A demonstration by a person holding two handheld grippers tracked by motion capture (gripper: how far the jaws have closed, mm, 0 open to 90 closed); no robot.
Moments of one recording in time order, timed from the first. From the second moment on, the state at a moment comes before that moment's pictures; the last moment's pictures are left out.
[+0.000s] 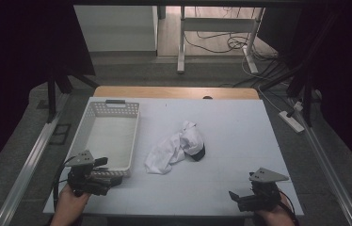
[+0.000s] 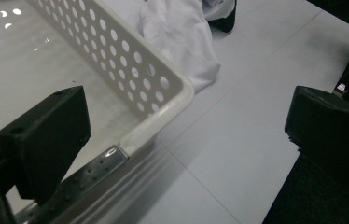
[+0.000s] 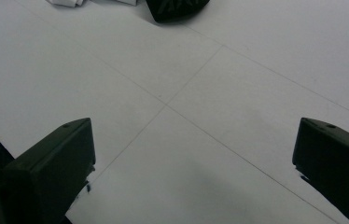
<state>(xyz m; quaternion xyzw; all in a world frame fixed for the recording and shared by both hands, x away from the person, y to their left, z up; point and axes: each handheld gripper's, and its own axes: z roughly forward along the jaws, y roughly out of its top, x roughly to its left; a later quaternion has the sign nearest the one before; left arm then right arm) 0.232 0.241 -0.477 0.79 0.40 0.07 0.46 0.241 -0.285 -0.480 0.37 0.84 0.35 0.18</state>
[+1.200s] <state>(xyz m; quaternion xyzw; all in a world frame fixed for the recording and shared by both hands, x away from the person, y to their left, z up) 0.196 0.275 -0.498 0.76 0.46 0.09 0.45 0.241 -0.285 -0.480 0.37 0.84 0.35 0.18</state>
